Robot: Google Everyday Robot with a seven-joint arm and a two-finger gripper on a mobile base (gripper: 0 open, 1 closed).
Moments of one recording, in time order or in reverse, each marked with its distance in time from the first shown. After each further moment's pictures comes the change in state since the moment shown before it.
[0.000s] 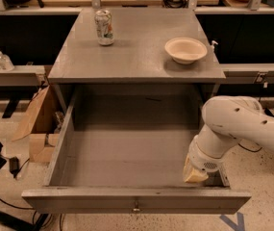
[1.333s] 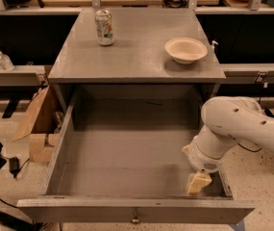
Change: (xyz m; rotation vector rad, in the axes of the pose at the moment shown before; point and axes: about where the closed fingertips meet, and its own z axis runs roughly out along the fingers) arm 0.000 0.003 0.002 -0.006 0.003 -0.002
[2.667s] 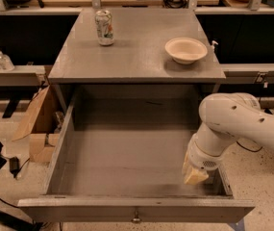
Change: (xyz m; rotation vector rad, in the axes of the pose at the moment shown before) arm -0.002 -0.002 -0.009 0.006 0.026 -0.005
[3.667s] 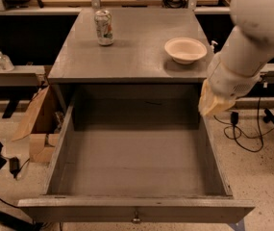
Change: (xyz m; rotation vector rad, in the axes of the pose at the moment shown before) arm -0.024 -0.047 -0.216 0.230 0.072 -0.208
